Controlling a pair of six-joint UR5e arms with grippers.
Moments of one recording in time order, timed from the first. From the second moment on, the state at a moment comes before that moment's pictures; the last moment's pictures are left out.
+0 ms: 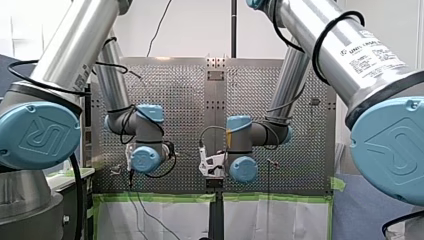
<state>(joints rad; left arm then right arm) -0.59 -1.97 -2.45 -1.89 -2.10 -1.61 2.43 -0.91 2.02 -1.03 1.83 1.47</state>
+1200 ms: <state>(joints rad) -0.57 -1.89 -2.39 -1.96 -2.15 -1.68 2.43 -1.05 2.02 -0.89 1.80 1.61</state>
